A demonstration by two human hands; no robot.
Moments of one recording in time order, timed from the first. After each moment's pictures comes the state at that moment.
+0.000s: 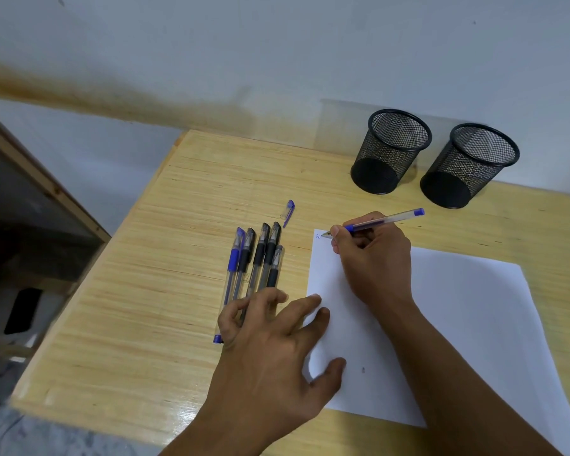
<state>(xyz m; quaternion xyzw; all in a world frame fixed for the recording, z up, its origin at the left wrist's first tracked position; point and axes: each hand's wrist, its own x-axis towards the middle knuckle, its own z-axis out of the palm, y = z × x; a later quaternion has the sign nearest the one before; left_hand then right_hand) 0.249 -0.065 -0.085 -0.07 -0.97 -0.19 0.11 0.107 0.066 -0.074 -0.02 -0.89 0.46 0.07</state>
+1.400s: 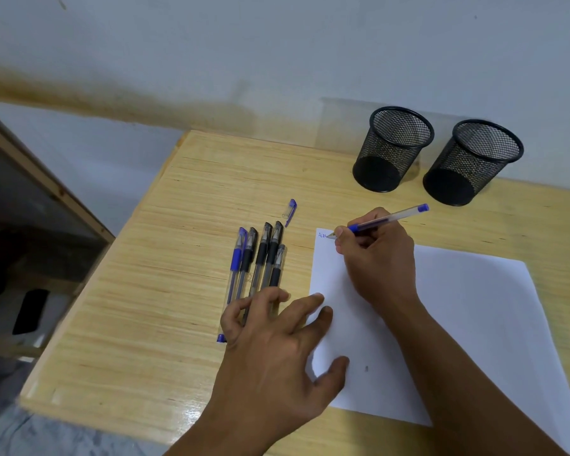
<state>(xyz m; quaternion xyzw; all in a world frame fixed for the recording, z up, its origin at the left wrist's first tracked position) 0.249 -0.065 -0.085 -0.07 -0.98 -0.18 0.12 0.108 0.067 -0.072 -0.03 -0.88 0.46 0.04</state>
